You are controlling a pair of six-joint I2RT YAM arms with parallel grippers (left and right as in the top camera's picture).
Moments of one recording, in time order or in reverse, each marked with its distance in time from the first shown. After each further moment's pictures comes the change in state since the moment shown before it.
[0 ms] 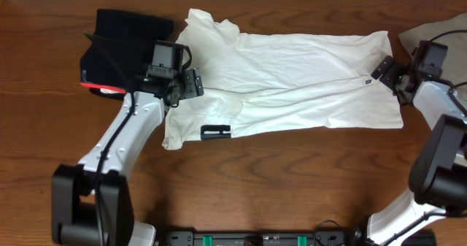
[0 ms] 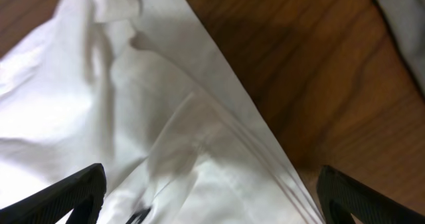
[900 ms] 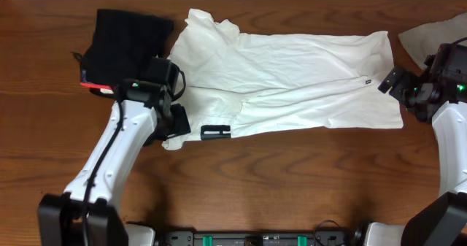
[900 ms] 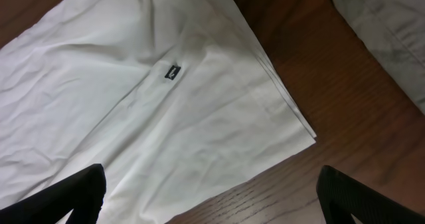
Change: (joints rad) left arm 0.000 -0.090 0.007 -0.607 -0.002 -0.132; right arm 0.000 -0.377 0.003 -0.480 -0.029 -0.018
